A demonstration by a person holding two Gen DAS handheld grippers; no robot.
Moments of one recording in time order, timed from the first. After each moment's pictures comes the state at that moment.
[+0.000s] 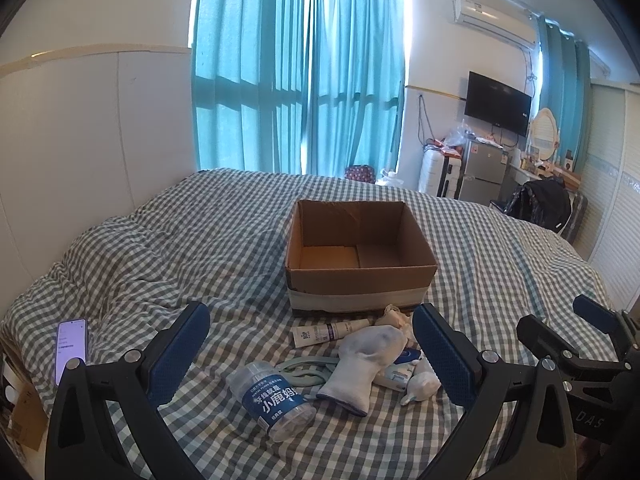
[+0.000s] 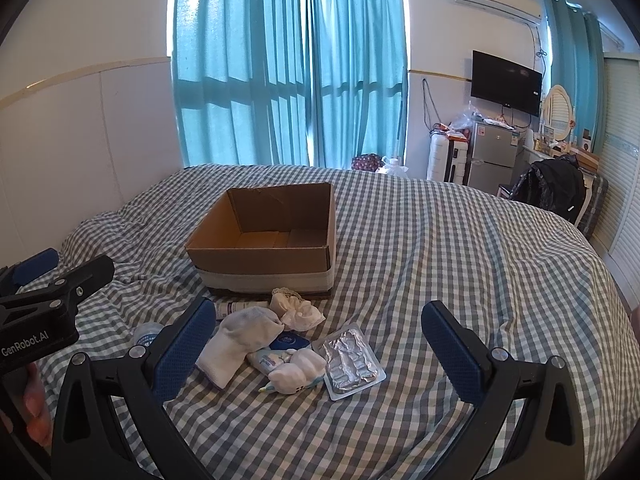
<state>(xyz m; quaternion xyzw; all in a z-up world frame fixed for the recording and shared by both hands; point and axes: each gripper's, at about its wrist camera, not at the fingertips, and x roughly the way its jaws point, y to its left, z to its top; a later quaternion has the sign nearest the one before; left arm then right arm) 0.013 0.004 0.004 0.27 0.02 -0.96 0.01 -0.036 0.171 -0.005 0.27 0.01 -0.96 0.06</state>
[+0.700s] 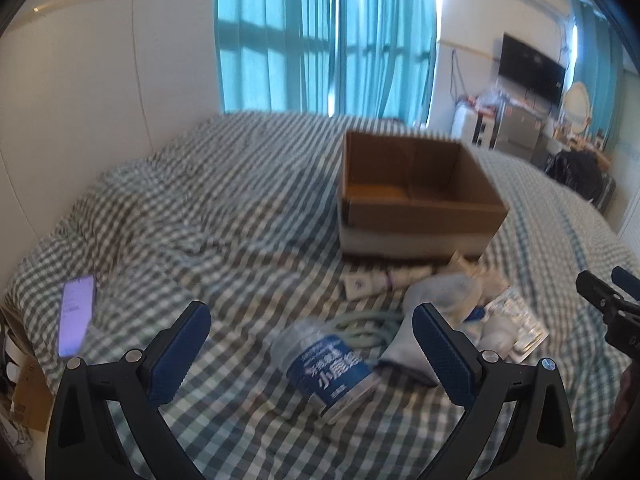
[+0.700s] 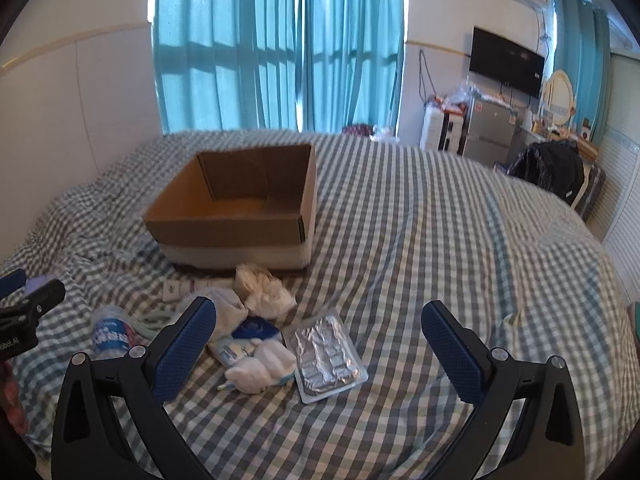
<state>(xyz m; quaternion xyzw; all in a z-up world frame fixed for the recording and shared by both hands) -0.023 -0.036 -0.068 0.37 0.02 -0.93 0.05 -0.091 0.186 -0.053 0.34 0.02 -0.94 0.04</state>
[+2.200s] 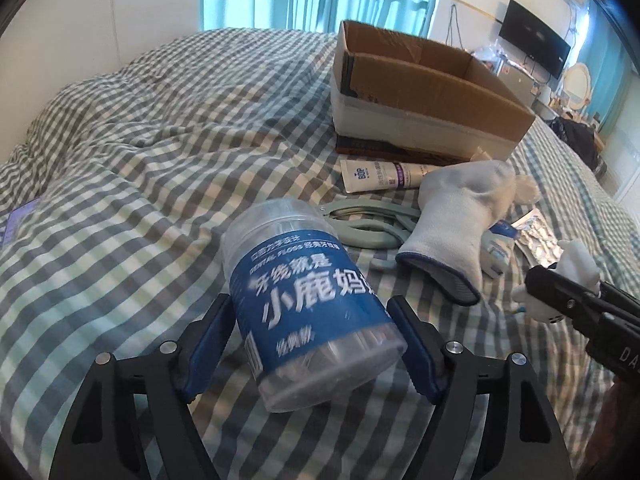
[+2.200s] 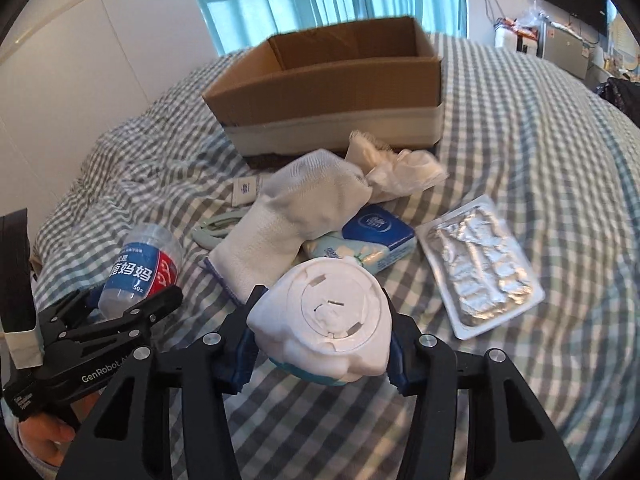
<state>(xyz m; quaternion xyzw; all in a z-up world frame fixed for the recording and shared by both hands) -0.025 -0.041 -0.158 0.45 0.06 -0.89 0.01 -0.089 0.136 -0.138 0.45 -0.02 -0.88 0.16</state>
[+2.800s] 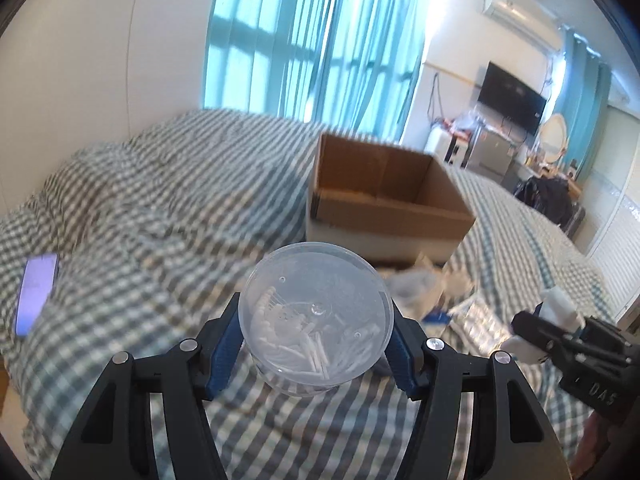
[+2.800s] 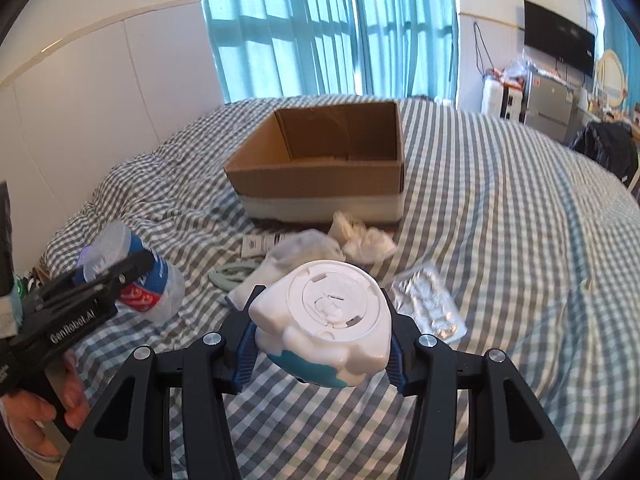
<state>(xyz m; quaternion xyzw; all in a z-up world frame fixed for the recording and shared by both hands) -0.010 -0.039 -0.070 0.33 0.09 -0.94 -0.01 -0.060 0.150 -0.066 0.37 0.00 -0.92 0.15</state>
